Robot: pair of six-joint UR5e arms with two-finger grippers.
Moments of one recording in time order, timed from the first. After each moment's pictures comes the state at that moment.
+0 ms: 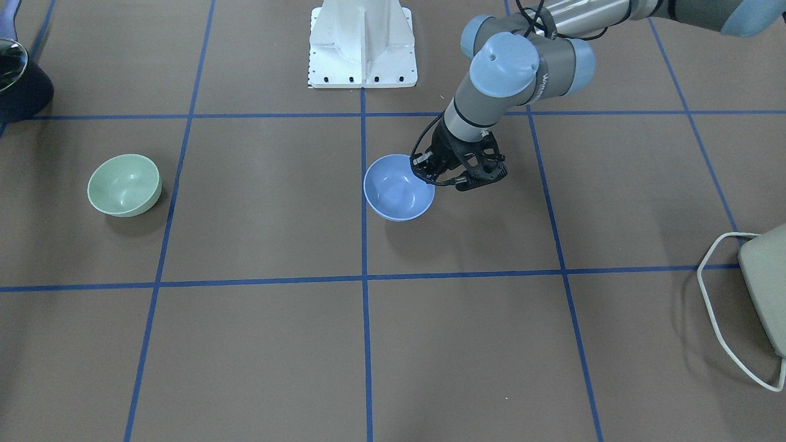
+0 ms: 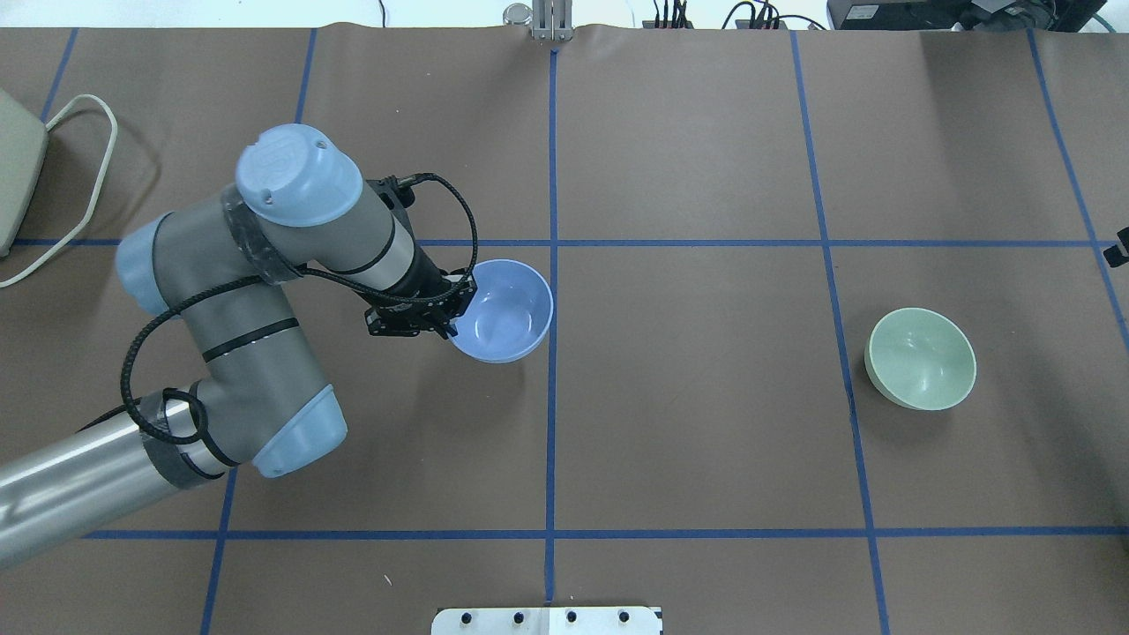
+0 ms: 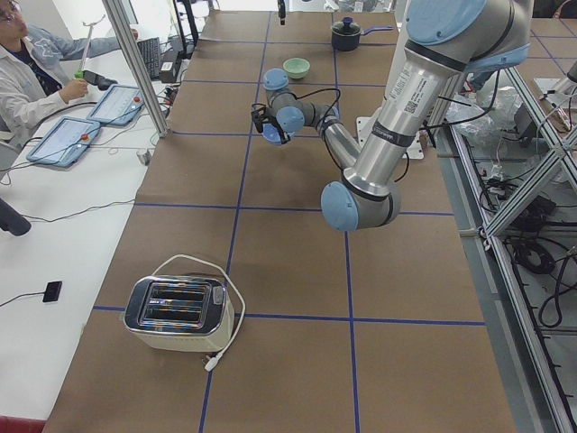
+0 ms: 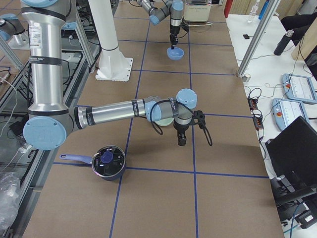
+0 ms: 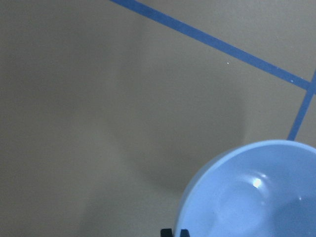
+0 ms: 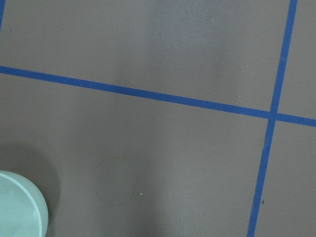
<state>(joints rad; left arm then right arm) -0.61 -2.18 -1.68 -1.75 -2.09 -1.56 1.34 -1.59 1.77 -1.53 2.34 0.15</state>
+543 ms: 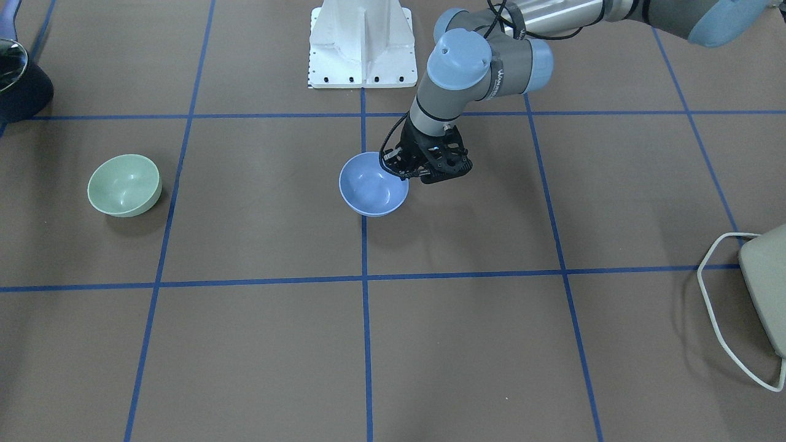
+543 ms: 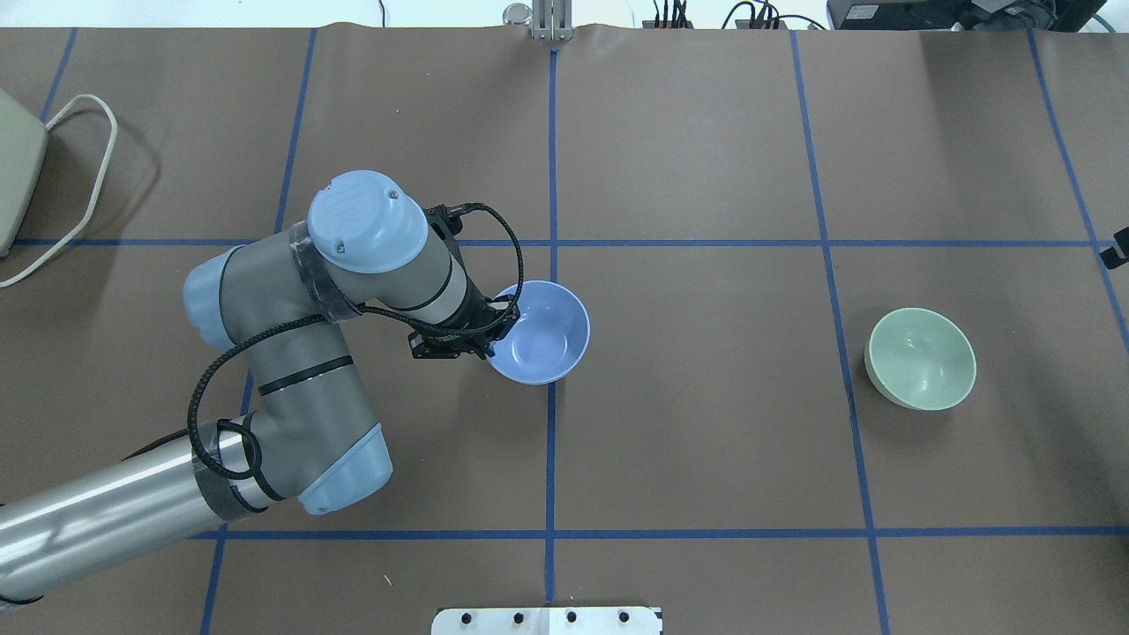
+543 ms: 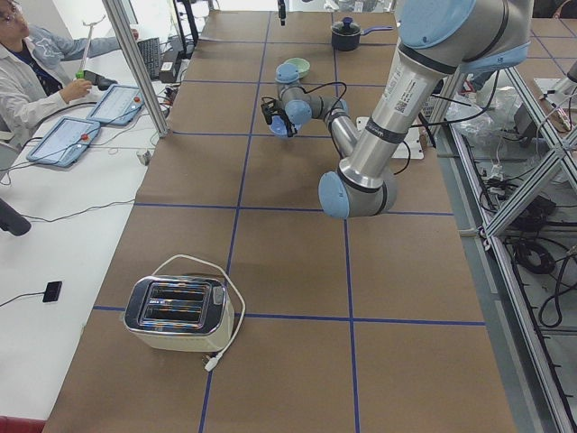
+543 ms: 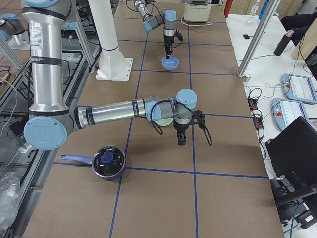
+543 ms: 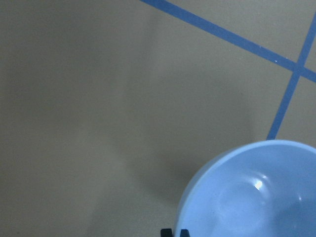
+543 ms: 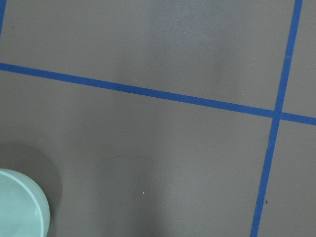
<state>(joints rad) -0.54 -2.23 -1.66 -1.75 -2.01 -1.58 1.33 -1.59 1.77 -1.53 2.34 0.15</state>
